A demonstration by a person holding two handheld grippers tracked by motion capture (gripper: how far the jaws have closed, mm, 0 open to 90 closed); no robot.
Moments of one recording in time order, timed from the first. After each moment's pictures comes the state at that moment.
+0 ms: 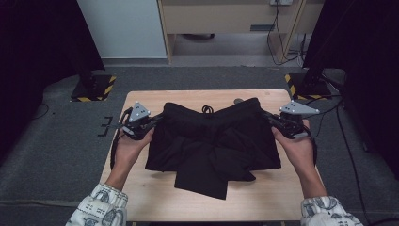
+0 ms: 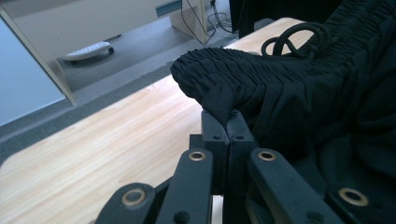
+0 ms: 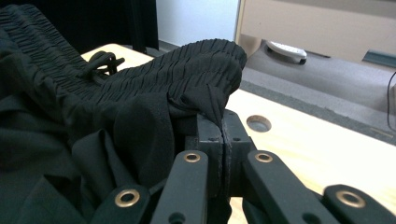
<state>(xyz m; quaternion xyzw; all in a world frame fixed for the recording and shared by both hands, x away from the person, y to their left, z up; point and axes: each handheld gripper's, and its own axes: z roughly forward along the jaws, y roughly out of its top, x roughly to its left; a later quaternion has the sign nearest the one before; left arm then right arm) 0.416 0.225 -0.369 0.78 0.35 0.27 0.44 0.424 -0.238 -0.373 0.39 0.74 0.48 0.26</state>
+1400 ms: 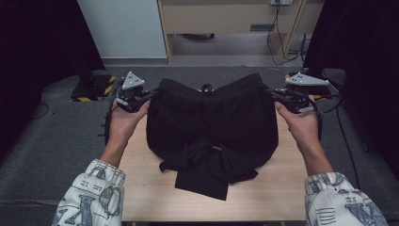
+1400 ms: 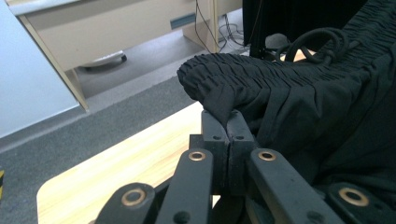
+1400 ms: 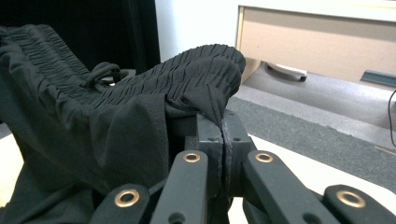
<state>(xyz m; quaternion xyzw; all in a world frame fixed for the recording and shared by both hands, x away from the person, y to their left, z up) 0.456 0.230 -0.305 0.77 0.38 0.28 0.44 0.457 -0.237 -0.308 0.39 0.72 0.51 0.26</state>
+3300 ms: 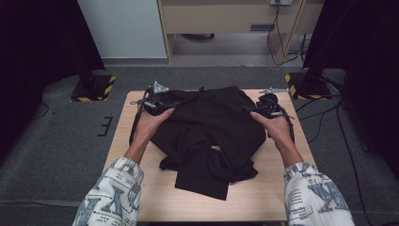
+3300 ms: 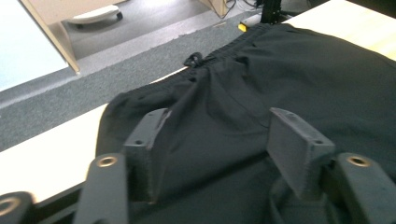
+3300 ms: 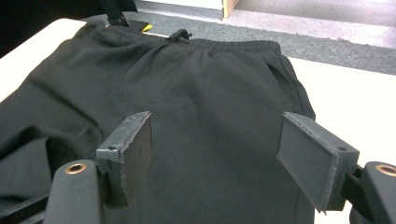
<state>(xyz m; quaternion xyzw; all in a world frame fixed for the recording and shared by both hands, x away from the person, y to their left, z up) 0.518 0.189 -0.390 0.78 0.42 0.25 0.39 0.531 -0.210 -0.422 0.49 0.74 0.42 0.18</state>
